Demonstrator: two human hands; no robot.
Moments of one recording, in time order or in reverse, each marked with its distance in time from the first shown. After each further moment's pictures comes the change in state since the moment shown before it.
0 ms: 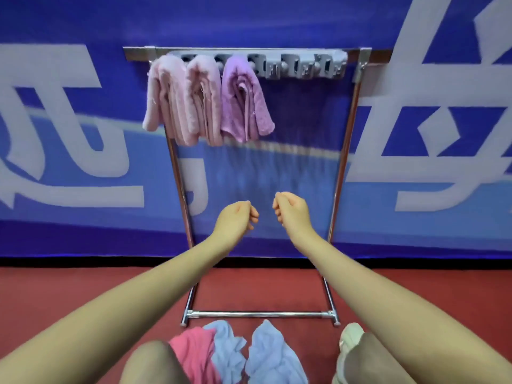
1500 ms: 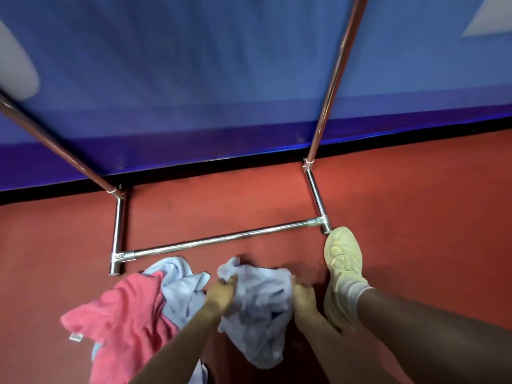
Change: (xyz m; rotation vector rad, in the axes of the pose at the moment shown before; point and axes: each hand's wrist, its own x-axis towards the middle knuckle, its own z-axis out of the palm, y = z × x) left_hand 0.018 -0.466 0.189 0.478 -0.398 -0.887; right_hand -0.111 0.537 -0.047 -1.111 0.429 0.560
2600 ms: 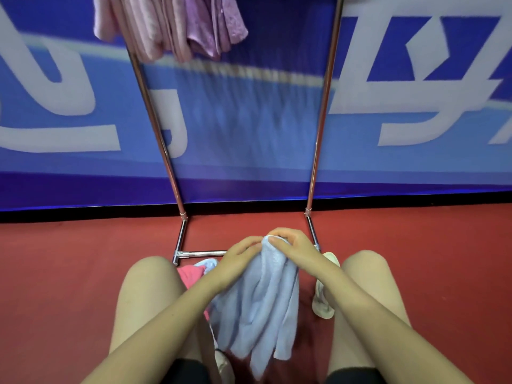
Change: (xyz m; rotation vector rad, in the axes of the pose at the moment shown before) left_hand -0.334 -0.016 -0.080 -0.306 0.009 0.951; right_hand -0.102 -0.076 -0.349 0.874 -0.767 -0.848
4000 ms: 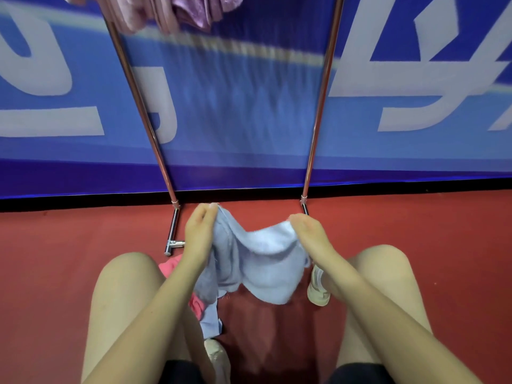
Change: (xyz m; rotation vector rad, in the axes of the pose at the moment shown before) left_hand 0.024 0.005 -0.038 -0.233 0.607 0.052; right_hand 0.010 0.024 -0.018 0.018 0.404 0.339
